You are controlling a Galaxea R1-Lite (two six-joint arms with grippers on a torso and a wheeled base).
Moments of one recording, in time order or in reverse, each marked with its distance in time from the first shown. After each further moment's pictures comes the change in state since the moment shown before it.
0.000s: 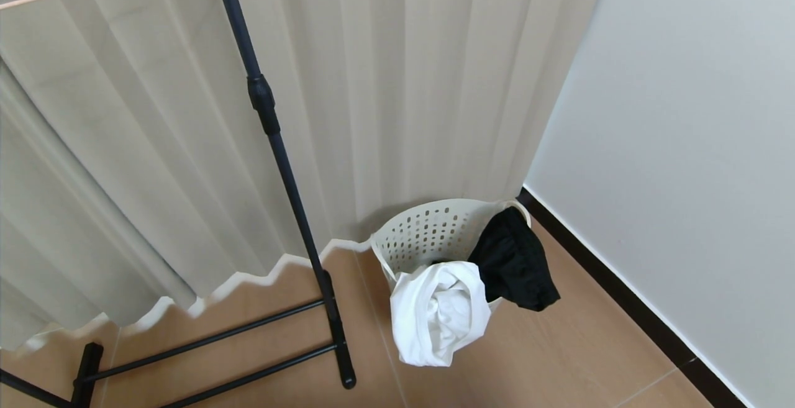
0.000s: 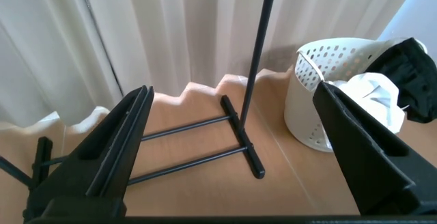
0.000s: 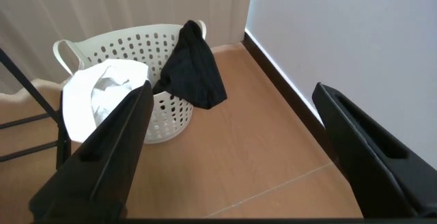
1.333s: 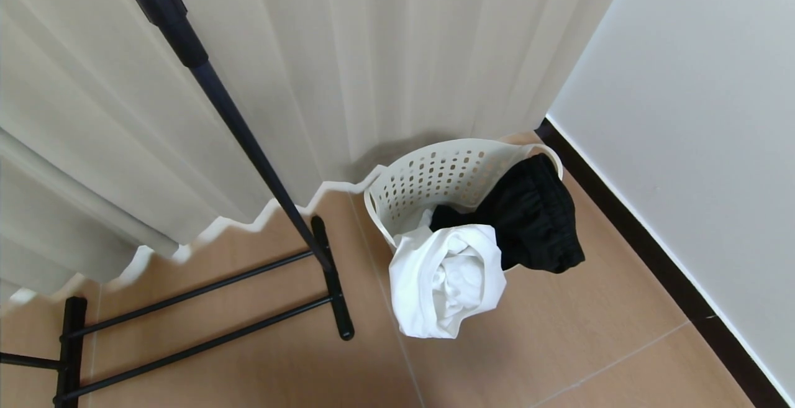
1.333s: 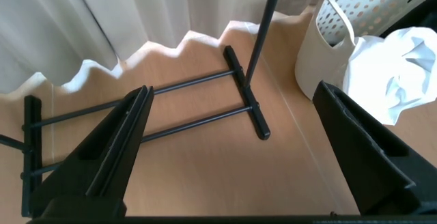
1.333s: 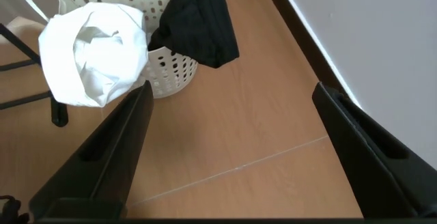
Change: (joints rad) left arm -0.001 0.002 0.000 0.000 -0.001 -0.001; right arm 0.000 0.000 -0.003 0.006 0.040 -0.020
